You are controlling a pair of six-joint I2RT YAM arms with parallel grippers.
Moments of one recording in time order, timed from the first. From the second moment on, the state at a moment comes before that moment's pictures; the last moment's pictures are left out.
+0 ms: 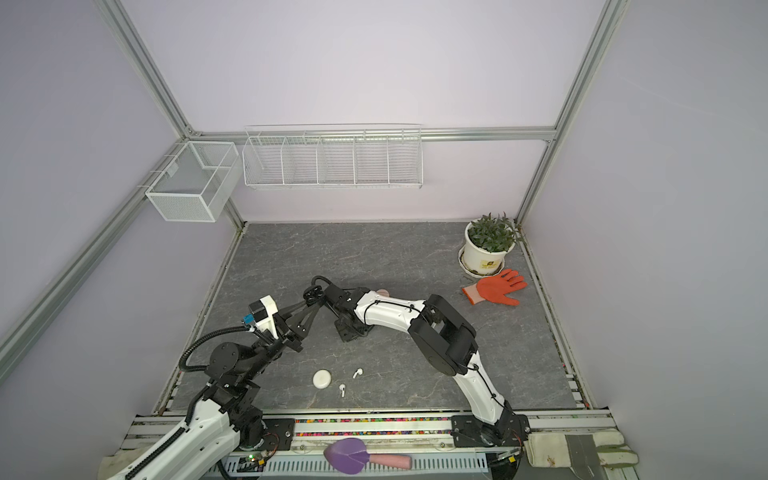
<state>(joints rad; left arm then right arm) -0.53 0.56 0.16 0.70 0.34 -0.28 0.99 2.14 1.59 -0.77 0.08 0.45</state>
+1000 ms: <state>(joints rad) -0.53 0.70 0.18 0.76 0.42 -0.29 0.89 1.65 1.45 -0.67 0.19 0.37</state>
